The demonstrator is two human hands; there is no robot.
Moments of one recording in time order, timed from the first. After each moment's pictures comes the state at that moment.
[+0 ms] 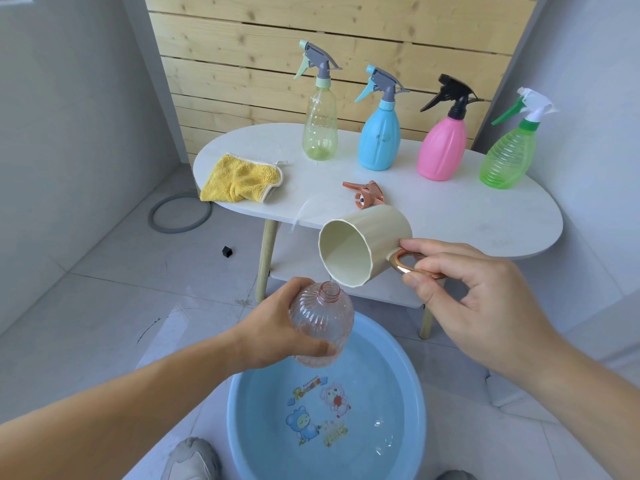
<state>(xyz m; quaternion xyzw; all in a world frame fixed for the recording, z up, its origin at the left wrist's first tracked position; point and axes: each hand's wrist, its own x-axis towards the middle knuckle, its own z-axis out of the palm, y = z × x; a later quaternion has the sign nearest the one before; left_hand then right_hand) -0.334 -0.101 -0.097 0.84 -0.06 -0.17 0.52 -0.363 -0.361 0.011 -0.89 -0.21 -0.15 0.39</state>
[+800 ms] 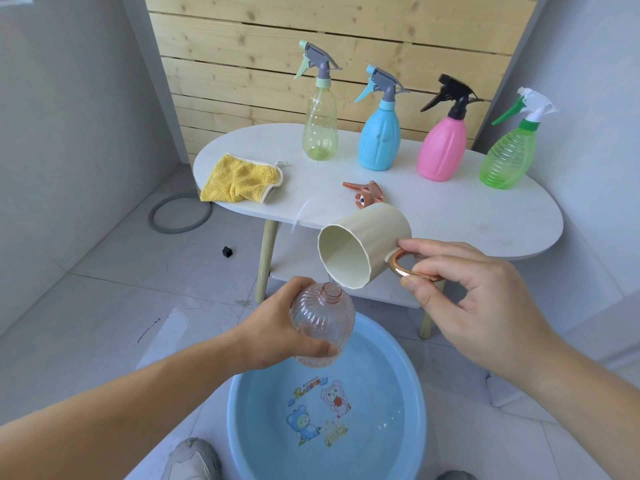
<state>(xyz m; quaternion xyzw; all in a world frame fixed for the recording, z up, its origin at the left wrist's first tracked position) -0.335 -0.102 -0.095 0.84 -0.06 -0.17 0.52 -0.360 -0.364 0.004 -0.89 -0.21 -0.16 0.37</state>
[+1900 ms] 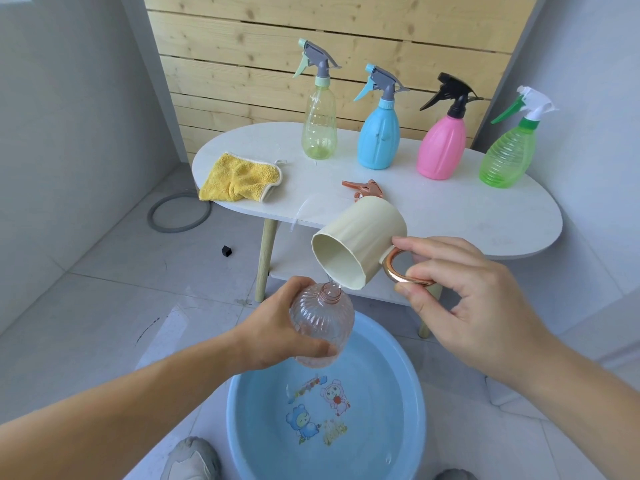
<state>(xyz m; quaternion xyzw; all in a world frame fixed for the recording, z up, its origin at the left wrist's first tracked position) -0.336 -0.103 -0.095 0.84 -0.06 -0.17 0.52 -0.358 -0.364 0.000 -0.89 -0.26 -0.19 0.31</state>
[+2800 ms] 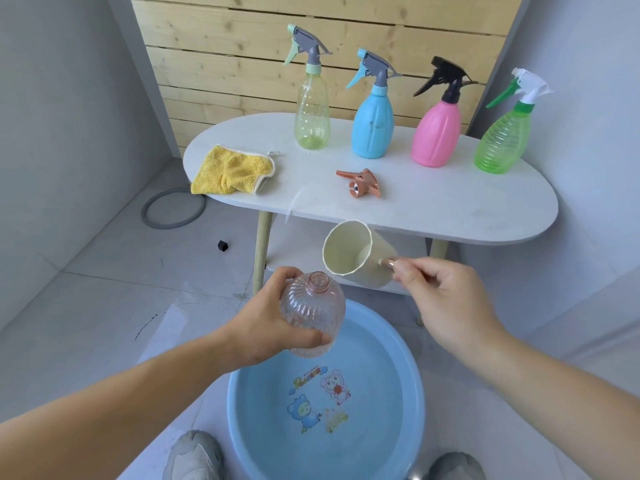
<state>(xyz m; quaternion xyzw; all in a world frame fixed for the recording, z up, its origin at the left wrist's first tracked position) -0.342 -0.100 -0.096 0.83 -0.04 -0.16 0.54 -0.355 -0.352 -0.036 -0.86 0.01 -0.04 0.51</state>
